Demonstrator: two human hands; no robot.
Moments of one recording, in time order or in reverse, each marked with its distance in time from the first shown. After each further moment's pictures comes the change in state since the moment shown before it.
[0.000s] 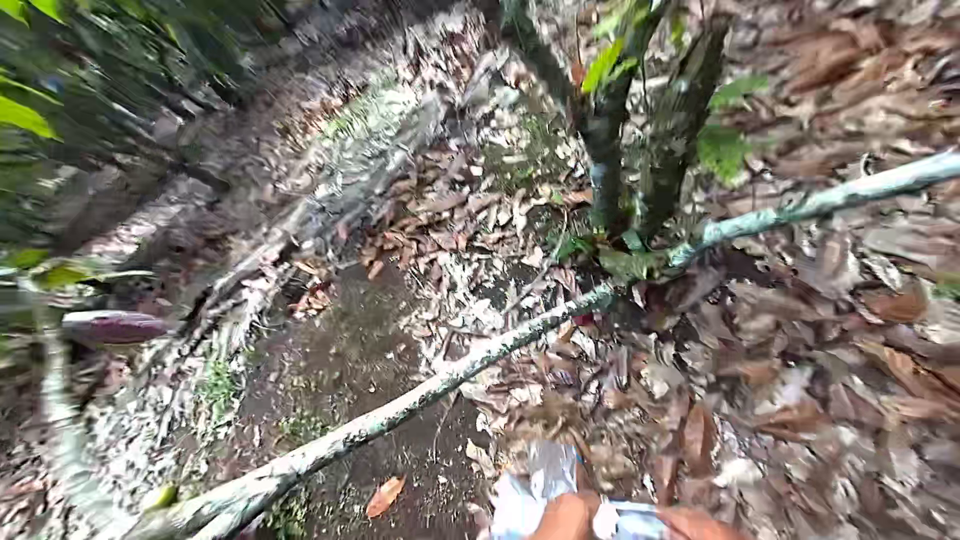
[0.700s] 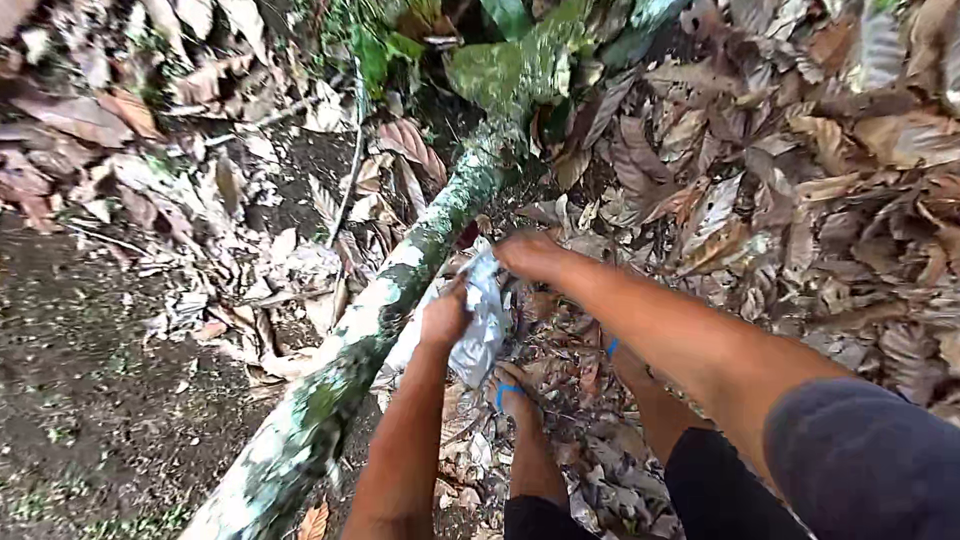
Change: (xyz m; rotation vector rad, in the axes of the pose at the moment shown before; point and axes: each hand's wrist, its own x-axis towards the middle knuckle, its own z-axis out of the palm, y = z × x) left_hand 0.480 -0.268 -0.027 0.368 -0.105 -0.172; right_hand 0.524 0.224 -0.074 -0.403 0.005 0.030
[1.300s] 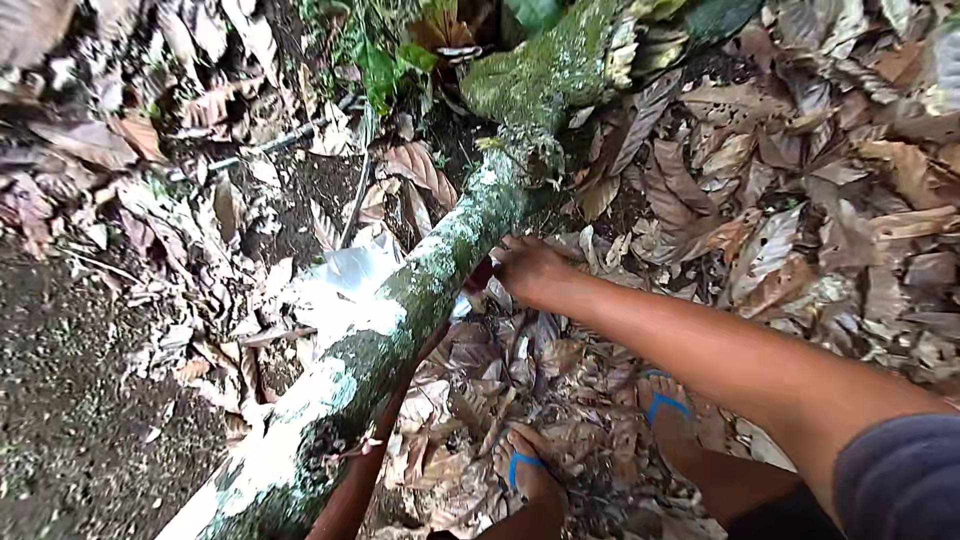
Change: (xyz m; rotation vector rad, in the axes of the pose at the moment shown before) left_hand 0.044 -0.013 -0.060 0.041 0.040 0.206; right_hand 0.058 0.024 0.012 -0.255 0.204 -0.143
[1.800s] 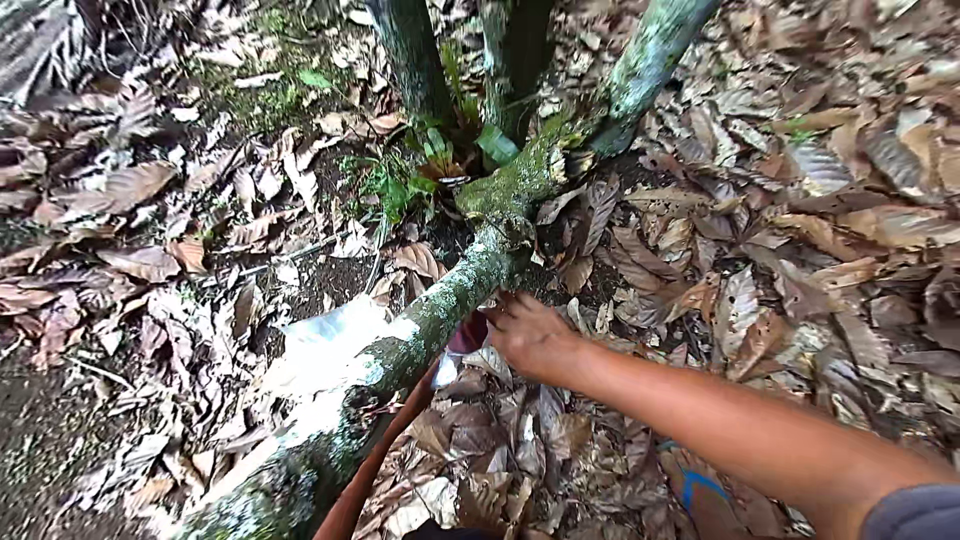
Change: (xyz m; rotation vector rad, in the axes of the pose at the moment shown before) left_hand -0.034 -0.023 -0.008 0.028 0.445 0.362; right_hand -0.041 -0.040 -0.029 -0.091 0.310 0.013
